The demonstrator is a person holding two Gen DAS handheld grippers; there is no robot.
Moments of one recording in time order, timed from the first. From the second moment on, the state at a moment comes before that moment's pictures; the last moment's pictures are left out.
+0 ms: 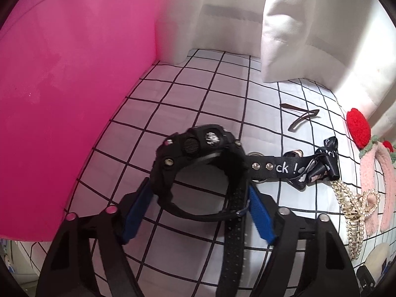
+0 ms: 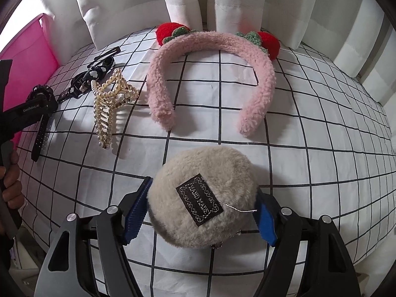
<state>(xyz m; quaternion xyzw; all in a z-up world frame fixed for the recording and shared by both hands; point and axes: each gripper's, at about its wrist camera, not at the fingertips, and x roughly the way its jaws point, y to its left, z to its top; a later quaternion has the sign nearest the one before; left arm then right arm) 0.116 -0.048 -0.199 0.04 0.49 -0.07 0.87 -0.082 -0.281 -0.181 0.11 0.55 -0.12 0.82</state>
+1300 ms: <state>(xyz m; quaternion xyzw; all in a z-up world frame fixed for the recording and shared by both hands) 0.037 -0.025 -0.135 0.03 0.49 -0.12 0.86 -0.091 -0.284 -0.124 0.12 0.50 -0.08 0.85</state>
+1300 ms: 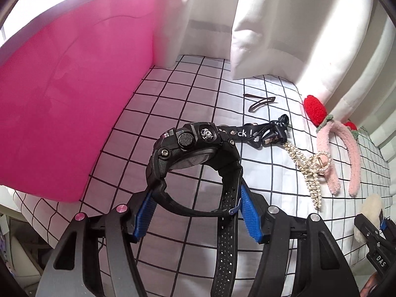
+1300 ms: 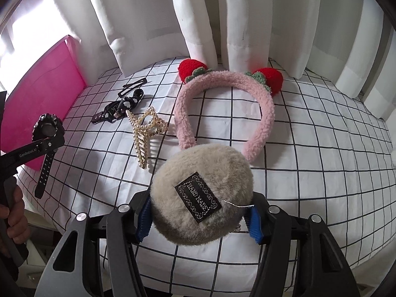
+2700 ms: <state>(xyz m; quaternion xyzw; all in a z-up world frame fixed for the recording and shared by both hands) 0.032 0.142 0.046 -0.05 0.33 0.02 0.94 0.057 -0.123 0.054 0.03 0.33 0.16 0.93</state>
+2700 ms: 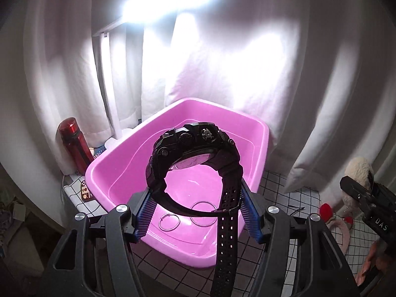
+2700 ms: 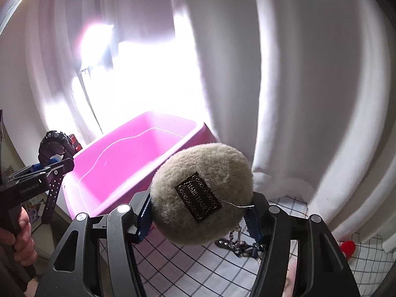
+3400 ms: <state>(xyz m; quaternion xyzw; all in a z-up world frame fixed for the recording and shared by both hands) 0.105 0.210 -0.011 -0.07 0.40 0.03 0.92 0.184 0.026 0.018 -0.01 0.41 0.23 0.89</state>
